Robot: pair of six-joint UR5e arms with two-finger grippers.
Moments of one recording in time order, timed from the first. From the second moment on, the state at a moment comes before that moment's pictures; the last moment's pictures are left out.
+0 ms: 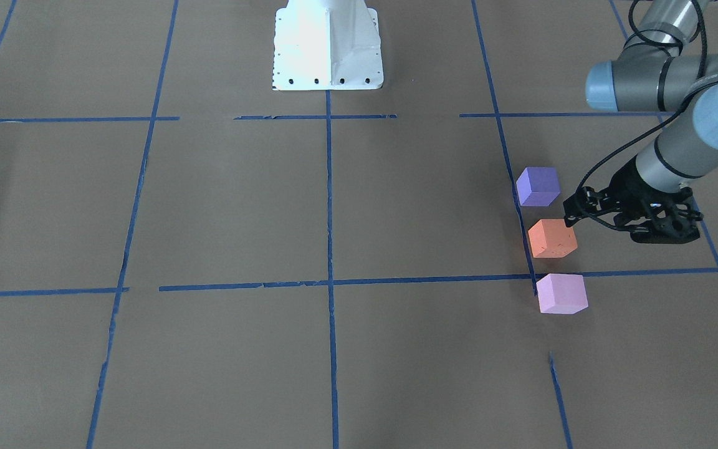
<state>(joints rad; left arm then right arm) -1.10 -1.85 -1.71 -1.66 -2.26 -0.60 1.52 -1.51 1.59 -1.72 2.29 -0.16</state>
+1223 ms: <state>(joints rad) -1.52 -1.50 -1.63 -1.86 -2.39 -0.16 1.52 -1.51 1.59 -1.72 2.29 -0.16</state>
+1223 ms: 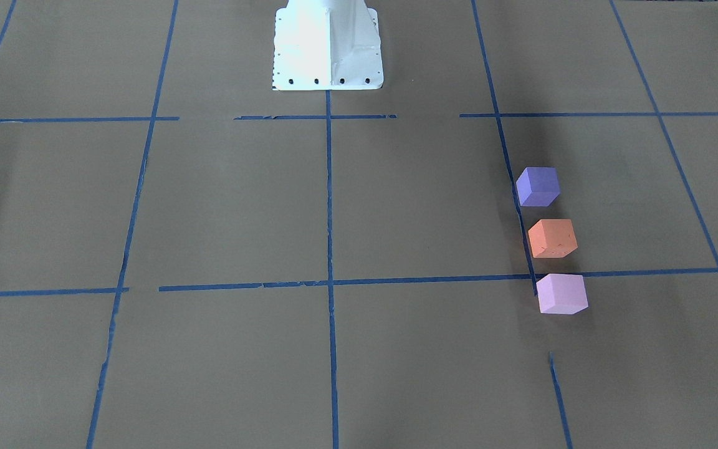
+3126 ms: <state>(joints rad) -1.61 -1.48 -1.69 -1.65 -2.38 -0.15 1.52 -1.51 1.59 -1.72 2.29 -0.16</state>
